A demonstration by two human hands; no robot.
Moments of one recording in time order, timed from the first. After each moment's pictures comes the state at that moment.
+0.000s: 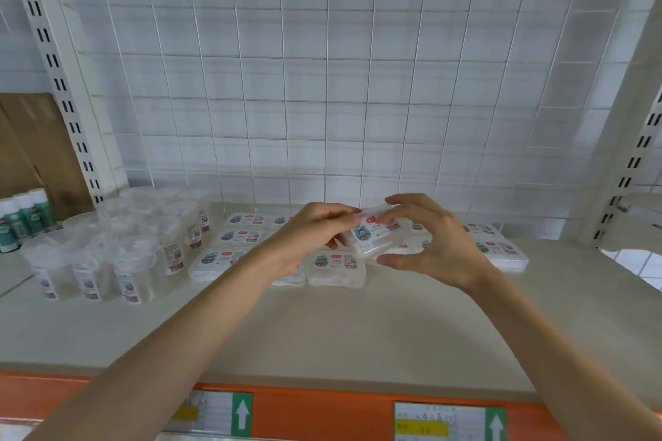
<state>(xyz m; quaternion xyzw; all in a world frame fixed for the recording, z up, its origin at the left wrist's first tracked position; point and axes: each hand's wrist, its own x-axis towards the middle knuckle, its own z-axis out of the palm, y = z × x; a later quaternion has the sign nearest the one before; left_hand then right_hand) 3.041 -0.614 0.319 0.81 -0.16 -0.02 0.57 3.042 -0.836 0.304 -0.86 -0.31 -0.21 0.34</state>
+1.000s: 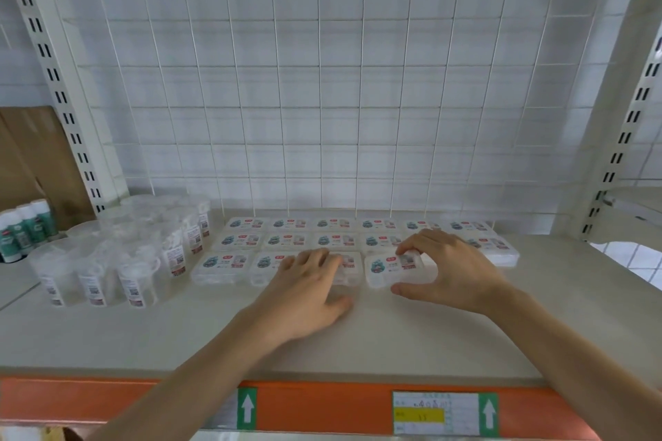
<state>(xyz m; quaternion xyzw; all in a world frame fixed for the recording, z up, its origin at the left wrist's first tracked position) 2.991 -0.607 0.277 0.98 -0.20 0.05 0.04 3.026 -0.862 0.280 -0.95 -0.23 -0.18 0.14</state>
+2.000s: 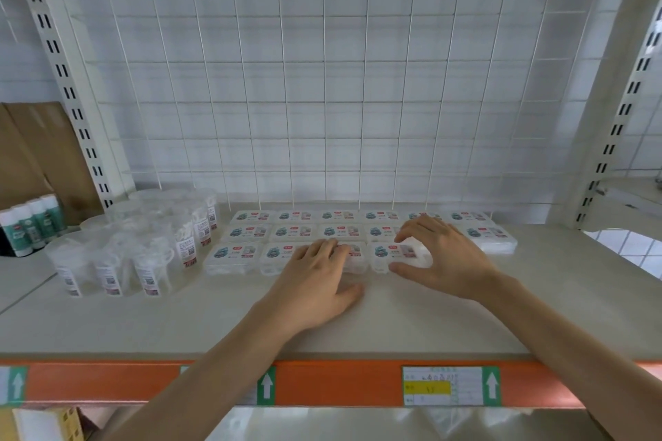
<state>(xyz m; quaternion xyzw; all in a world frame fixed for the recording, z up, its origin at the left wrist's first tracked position) 2.985 -0.606 0.273 0.97 -0.22 0.11 0.03 3.017 -0.846 0.283 -0.95 -0.22 -0.17 0.12</state>
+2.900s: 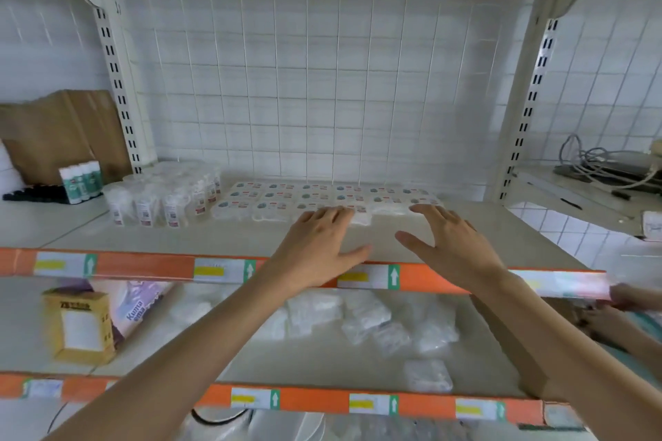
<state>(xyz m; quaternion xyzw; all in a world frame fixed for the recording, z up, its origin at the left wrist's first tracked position) 2.860 -0.669 0.297 0.95 -0.23 0.20 0.06 2.859 -0.900 0.301 -0.96 -0.11 -0.20 0.14</state>
